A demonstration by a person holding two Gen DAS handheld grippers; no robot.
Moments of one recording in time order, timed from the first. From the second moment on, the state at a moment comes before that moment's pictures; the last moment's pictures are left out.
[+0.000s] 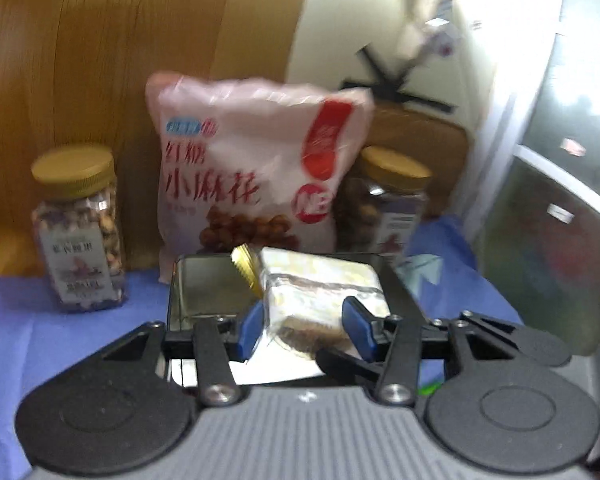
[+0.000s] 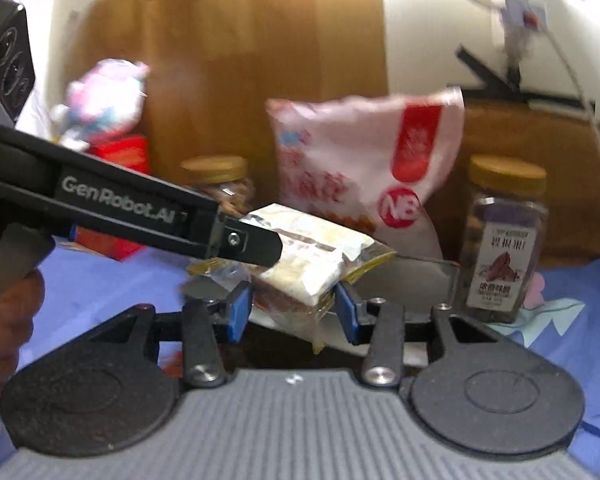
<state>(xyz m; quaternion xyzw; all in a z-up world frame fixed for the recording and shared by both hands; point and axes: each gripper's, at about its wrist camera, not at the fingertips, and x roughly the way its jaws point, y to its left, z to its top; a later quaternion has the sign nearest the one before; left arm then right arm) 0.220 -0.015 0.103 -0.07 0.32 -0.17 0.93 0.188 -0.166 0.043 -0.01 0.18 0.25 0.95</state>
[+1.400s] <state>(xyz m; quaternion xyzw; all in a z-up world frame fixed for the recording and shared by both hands) 0.046 0.077 0.022 -0.14 0.37 -0.15 0.91 0.056 -0.126 -0.002 0.01 0.30 0.42 0.86</state>
